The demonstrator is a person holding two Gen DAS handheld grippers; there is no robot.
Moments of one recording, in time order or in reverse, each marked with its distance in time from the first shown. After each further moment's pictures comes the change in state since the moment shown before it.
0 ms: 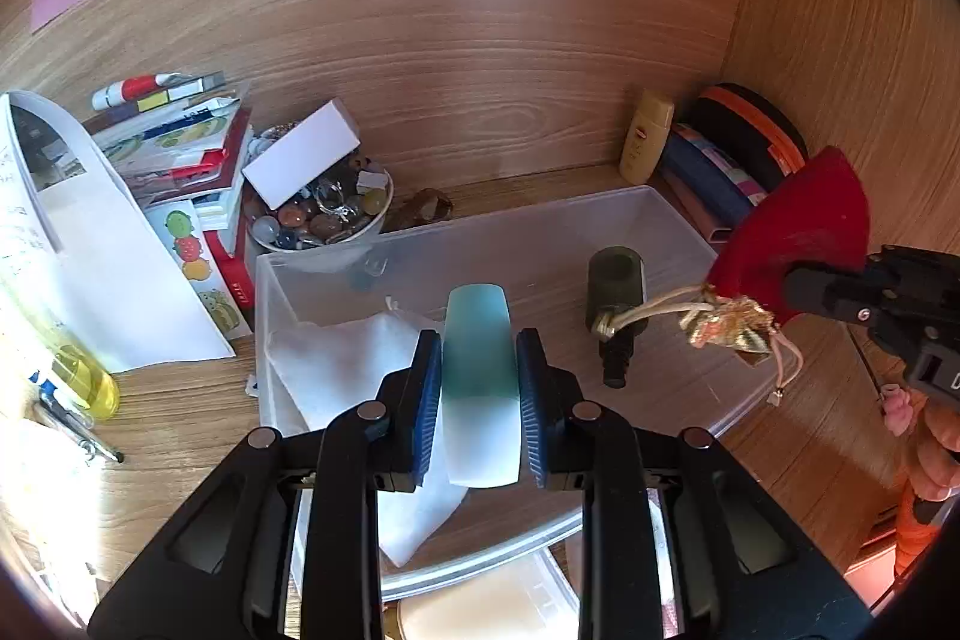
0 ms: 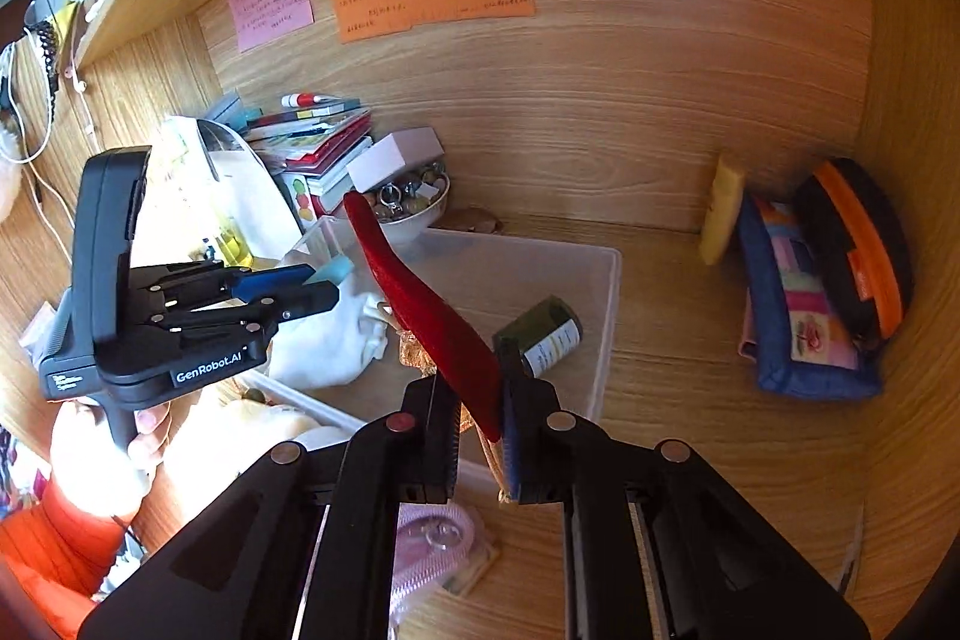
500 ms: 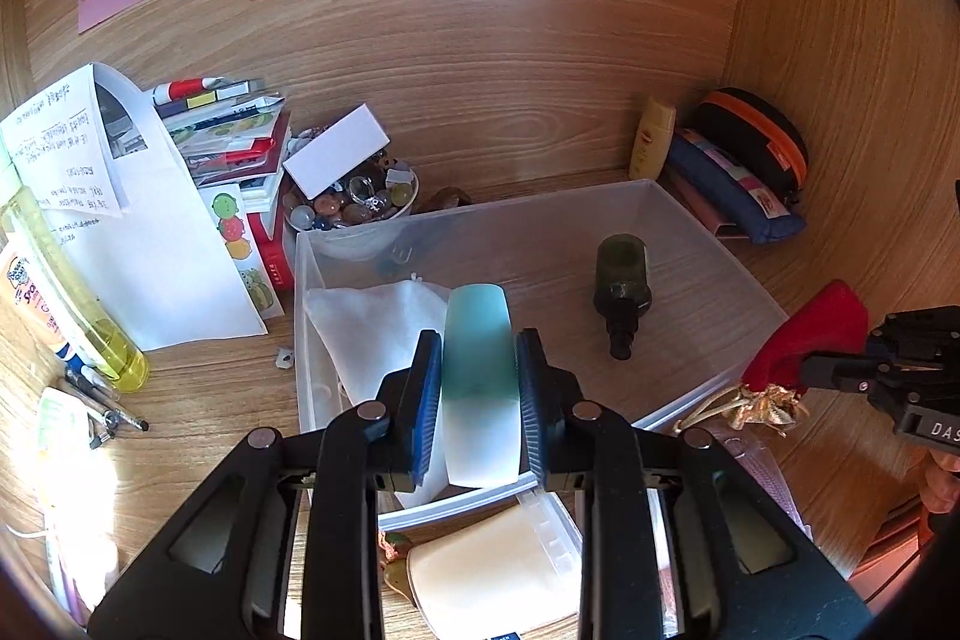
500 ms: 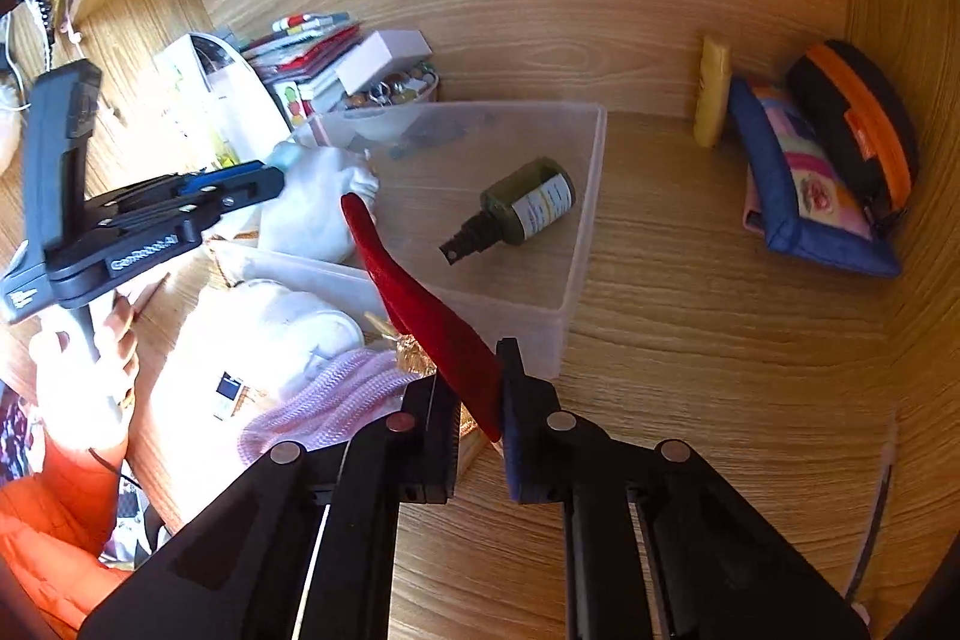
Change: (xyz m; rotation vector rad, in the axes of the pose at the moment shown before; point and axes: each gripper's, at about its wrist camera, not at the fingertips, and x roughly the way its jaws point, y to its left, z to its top) left arm -0.025 -0.005 -0.023 0.004 -0.066 0.071; right arm -0.014 -0.010 -0.058 0.034 0.102 0.018
